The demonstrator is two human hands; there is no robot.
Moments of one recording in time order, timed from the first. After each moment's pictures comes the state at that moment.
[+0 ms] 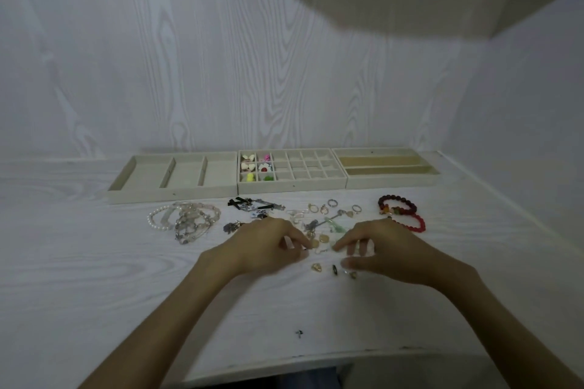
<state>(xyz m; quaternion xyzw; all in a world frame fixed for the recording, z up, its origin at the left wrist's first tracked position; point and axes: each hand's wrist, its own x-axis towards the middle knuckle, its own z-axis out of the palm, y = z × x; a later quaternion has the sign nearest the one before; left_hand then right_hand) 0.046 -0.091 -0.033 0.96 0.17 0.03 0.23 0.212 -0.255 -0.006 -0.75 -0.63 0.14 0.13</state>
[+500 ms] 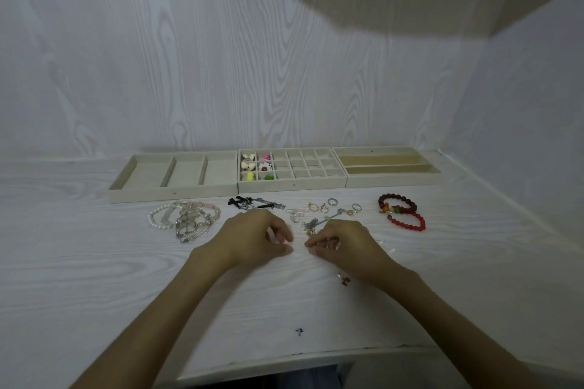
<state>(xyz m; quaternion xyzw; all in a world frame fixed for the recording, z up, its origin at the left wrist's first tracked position) 0.039 -0.076 -0.037 0.94 0.24 0.06 0.24 0.194 -0.216 -0.046 -0.74 -0.61 0.11 0.26</state>
